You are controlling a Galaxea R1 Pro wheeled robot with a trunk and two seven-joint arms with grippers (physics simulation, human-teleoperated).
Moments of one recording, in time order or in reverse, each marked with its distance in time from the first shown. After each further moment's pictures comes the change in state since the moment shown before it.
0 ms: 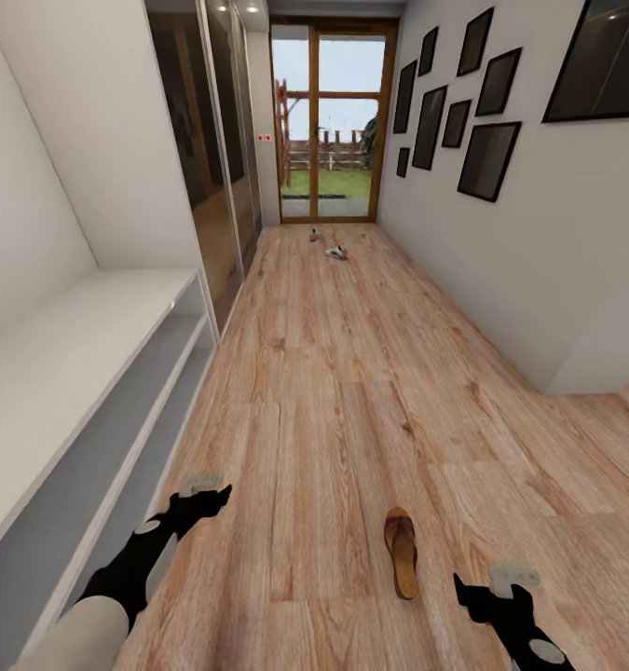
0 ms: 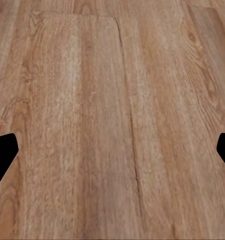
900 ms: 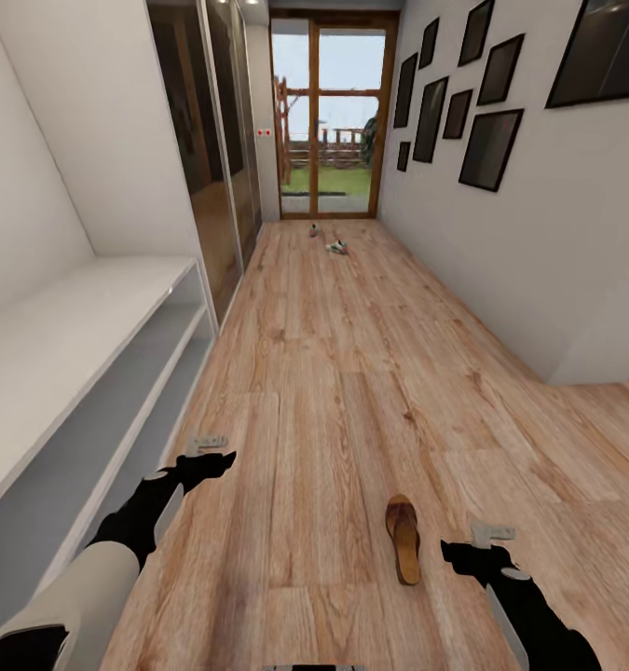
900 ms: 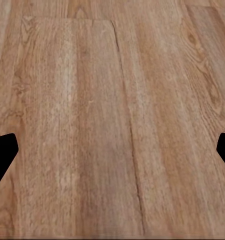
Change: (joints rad) left arm -0.147 0.006 -0.035 -0.006 -0.005 0.161 0.007; right arm -0.235 0.001 0.009 0.179 0.001 0.152 0.008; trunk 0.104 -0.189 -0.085
